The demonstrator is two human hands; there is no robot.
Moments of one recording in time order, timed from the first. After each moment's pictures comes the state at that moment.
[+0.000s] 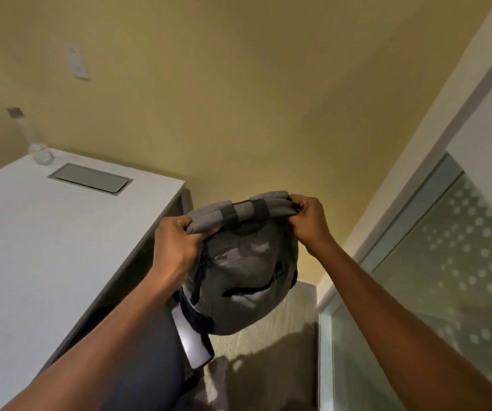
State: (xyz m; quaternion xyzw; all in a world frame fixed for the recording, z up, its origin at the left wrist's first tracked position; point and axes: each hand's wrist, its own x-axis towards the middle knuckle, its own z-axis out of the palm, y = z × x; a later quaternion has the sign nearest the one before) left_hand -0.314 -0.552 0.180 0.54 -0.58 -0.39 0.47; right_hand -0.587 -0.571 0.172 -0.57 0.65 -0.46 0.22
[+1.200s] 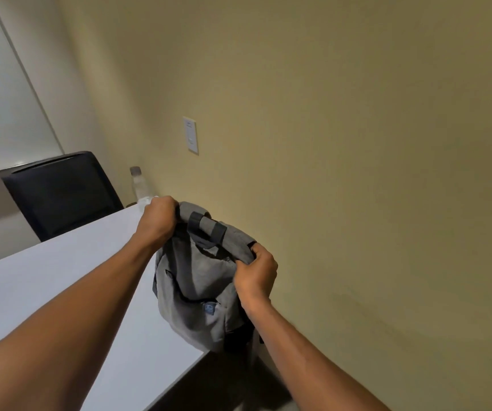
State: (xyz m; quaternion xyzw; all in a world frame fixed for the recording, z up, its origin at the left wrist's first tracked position) left_hand -0.127 -1.083 0.223 0.81 -0.53 -0.04 0.25; right_hand -0.341 -1.062 0.146 -0.54 0.58 -0.47 0.39
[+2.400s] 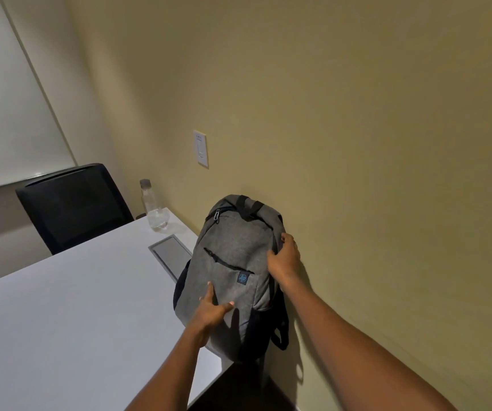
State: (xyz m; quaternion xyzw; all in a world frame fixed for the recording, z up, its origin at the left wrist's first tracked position) left_hand -0.186 -1.078 0.034 0.72 -0.32 -0.47 0.39; right_hand -0.347 -1.197 0.132 -0.60 0.60 -0.36 0.39
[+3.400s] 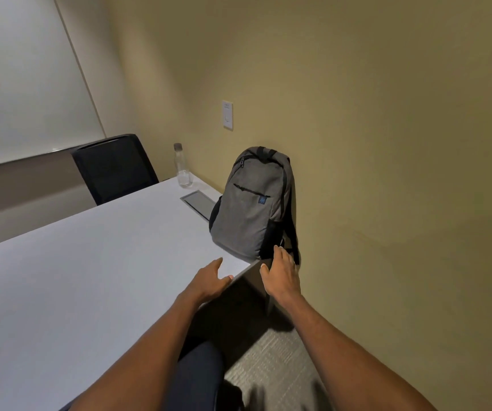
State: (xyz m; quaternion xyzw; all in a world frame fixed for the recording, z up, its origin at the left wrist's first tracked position) left_hand -0.207 -0.755 0.085 0.77 -0.55 -0.29 0.17; right_hand -0.401 -0.819 0.096 -0.74 0.61 -0.17 0.24
